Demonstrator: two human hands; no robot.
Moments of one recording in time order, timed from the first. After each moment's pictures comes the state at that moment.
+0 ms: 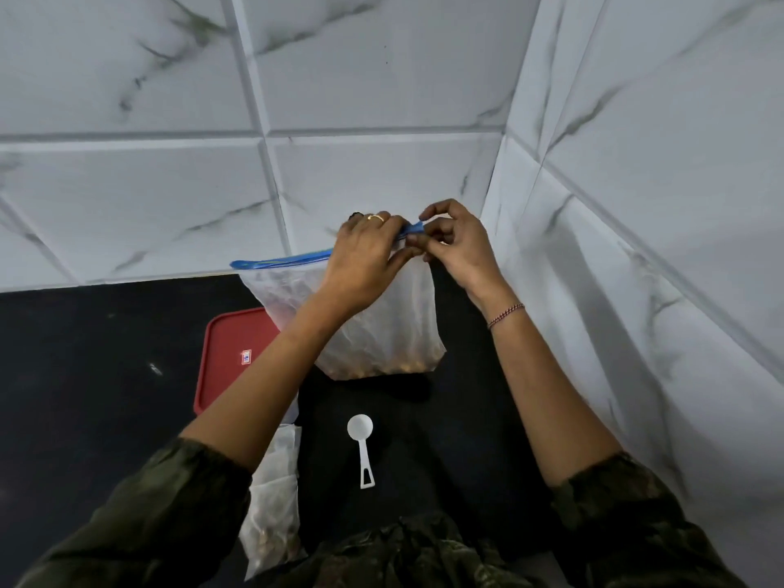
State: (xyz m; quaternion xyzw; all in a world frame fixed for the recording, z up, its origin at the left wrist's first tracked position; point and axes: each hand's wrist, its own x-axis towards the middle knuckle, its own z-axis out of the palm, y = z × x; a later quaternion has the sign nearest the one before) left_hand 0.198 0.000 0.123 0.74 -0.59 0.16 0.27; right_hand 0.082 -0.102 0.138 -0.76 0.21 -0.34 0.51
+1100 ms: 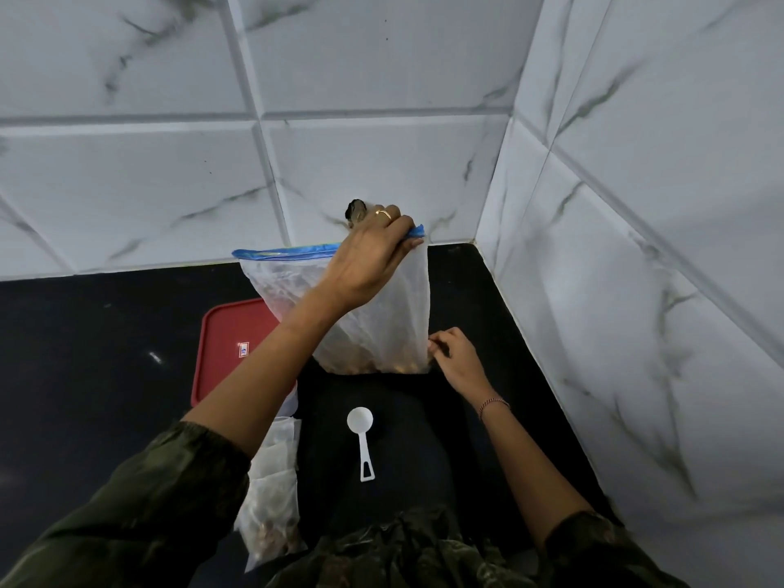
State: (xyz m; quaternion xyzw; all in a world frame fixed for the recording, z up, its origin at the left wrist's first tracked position) left_hand 0.203 -0.009 0.112 0.70 -0.64 0.12 0.31; right_hand 0.041 -0.094 -0.040 -0.83 0.37 -0.14 0.40
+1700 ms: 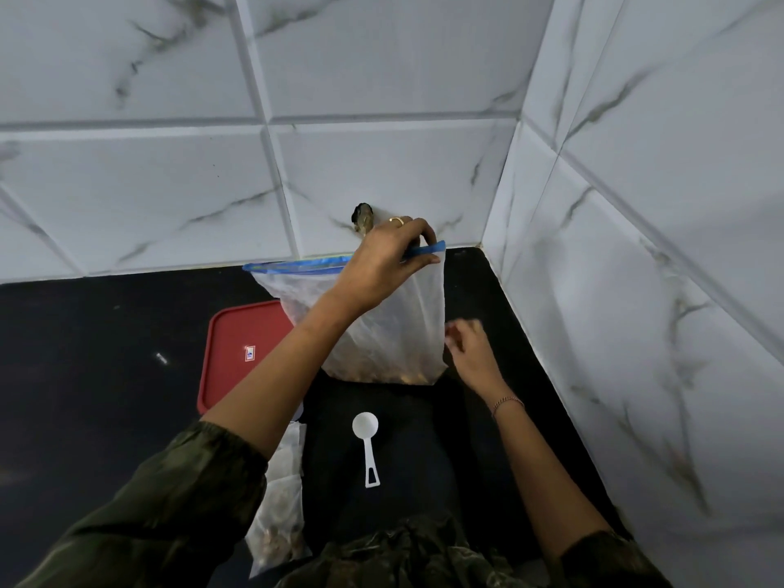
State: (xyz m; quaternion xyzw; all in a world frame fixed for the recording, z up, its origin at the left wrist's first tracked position) left_hand 0.201 -0.015 0.113 0.67 -0.63 0.06 0.37; right_hand 0.041 -0.102 -0.022 -0.82 0.39 -0.17 0.39
